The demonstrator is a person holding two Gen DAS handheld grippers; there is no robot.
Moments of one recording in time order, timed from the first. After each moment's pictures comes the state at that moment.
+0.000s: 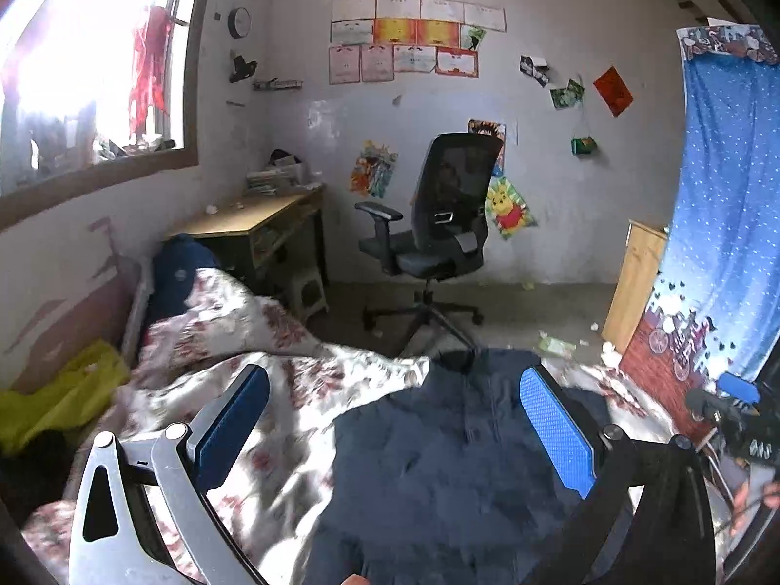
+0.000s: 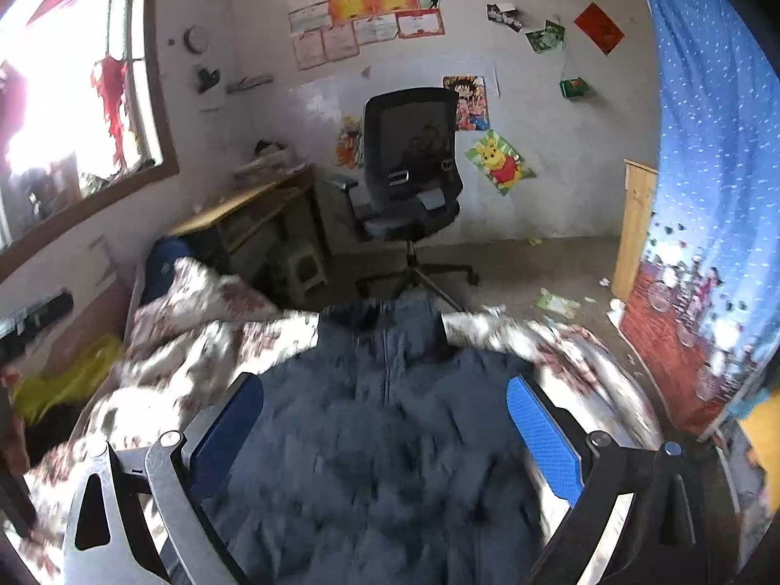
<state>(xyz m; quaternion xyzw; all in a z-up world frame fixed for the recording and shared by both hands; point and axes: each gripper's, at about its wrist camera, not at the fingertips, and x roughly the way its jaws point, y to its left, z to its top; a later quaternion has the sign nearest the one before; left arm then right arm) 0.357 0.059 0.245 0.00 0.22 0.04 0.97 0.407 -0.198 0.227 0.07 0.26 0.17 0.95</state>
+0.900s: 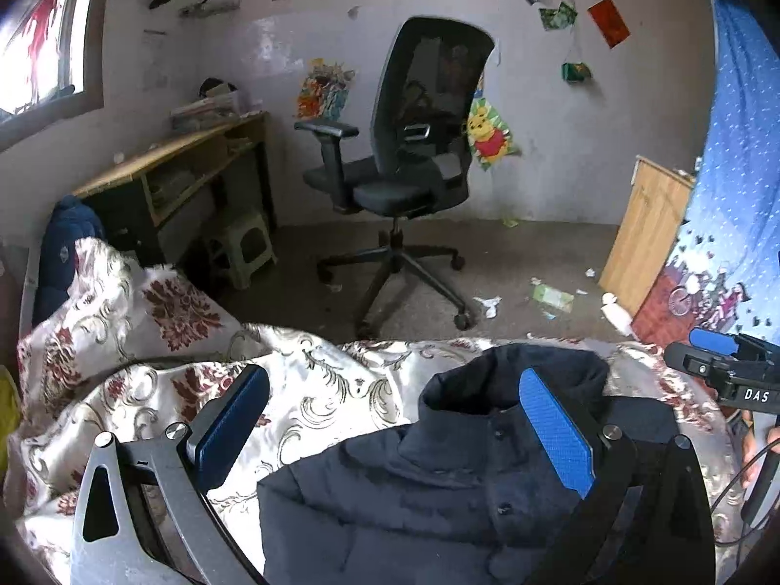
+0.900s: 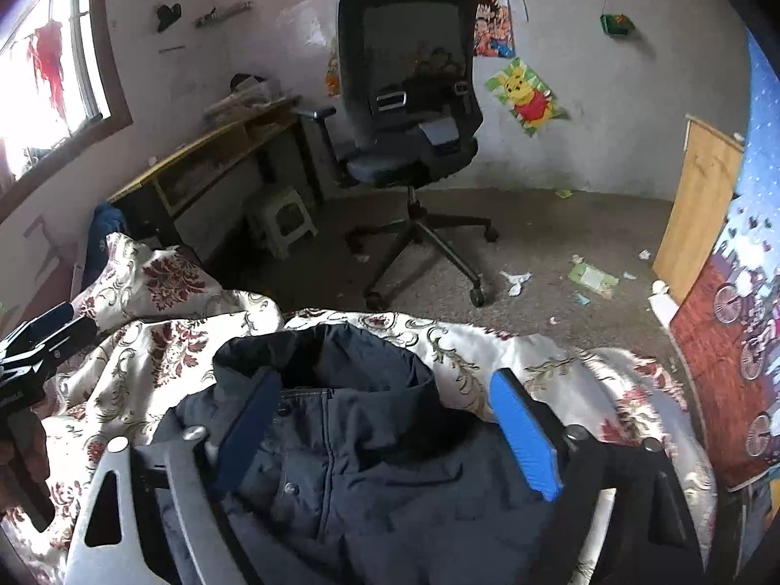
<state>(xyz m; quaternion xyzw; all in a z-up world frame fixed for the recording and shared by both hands) 0.628 0.083 0.110 0.01 0.33 0.00 0.94 0.690 -0.159 0.128 0.04 0.36 0.20 0.91</state>
